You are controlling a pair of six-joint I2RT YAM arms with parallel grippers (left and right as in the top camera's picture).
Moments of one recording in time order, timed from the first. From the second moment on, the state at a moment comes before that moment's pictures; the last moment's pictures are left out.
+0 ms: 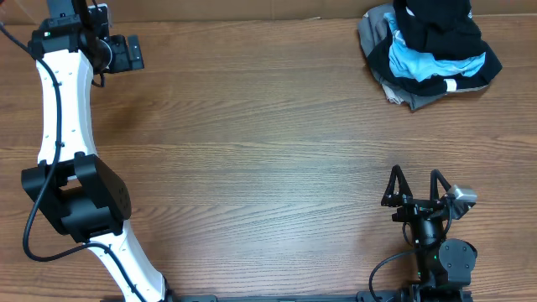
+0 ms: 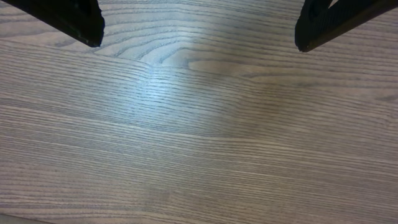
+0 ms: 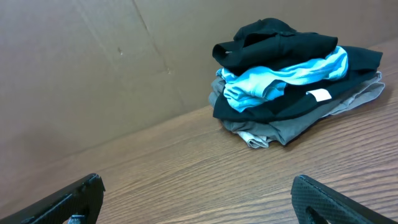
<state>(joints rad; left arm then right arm) 0.22 2.11 2.07 -0.99 0.07 0.00 -0.04 0.01 0.02 -0.03 -0.07 0.38</state>
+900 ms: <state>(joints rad) 0.02 1.13 1.31 -0.78 0.07 0.00 -0.04 0.01 0.02 -0.03 -0.07 0.38</state>
